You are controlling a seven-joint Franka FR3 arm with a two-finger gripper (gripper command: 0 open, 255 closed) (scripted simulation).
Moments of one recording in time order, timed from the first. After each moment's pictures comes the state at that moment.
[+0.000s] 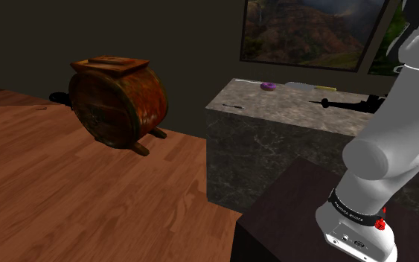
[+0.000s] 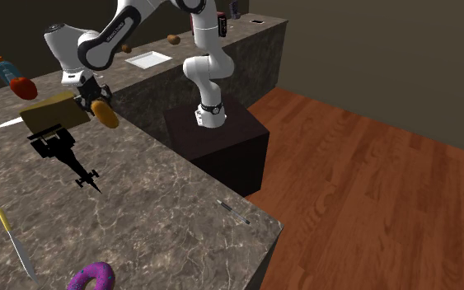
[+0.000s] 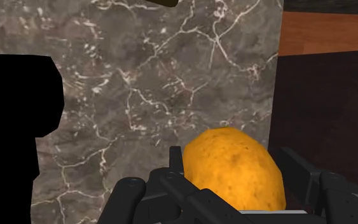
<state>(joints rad) -0.37 0.04 -1.20 -2.14 -0.03 2.12 -1.97</state>
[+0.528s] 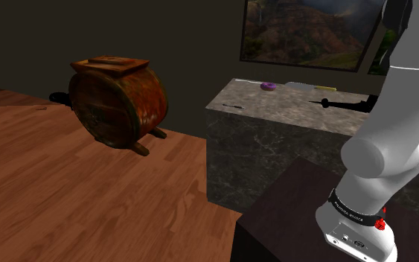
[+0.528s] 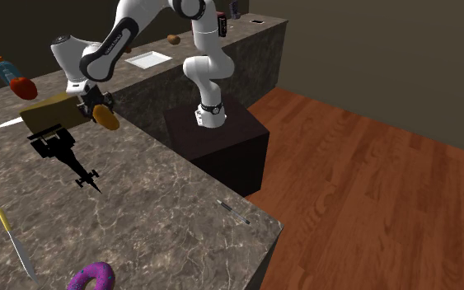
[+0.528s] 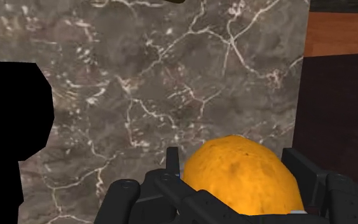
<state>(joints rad) -0.43 0.16 -1.17 -2.18 0.11 2.23 -2.07</state>
